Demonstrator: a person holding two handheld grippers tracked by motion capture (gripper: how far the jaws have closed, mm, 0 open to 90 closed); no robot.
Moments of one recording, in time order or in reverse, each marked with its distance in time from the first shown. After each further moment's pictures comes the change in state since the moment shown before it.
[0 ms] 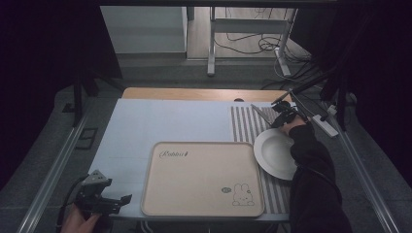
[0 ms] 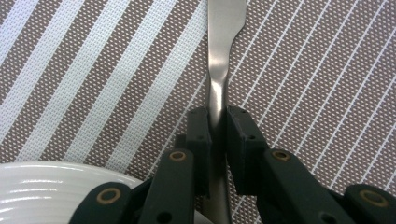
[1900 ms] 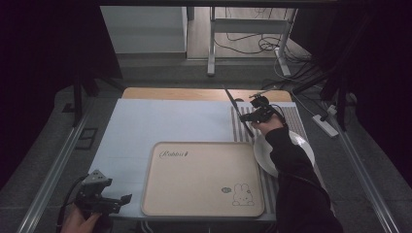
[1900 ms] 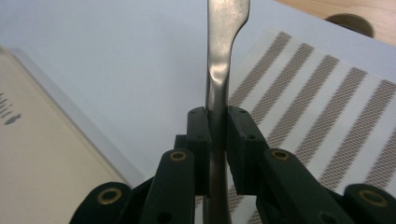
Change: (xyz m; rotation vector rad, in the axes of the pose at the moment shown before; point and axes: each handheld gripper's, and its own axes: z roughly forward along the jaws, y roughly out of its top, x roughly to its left) left arm 0.001 0.000 0.000 0.000 -0.002 -0.009; right arm 0.096 0.033 -0.024 -0.346 0.257 -0.052
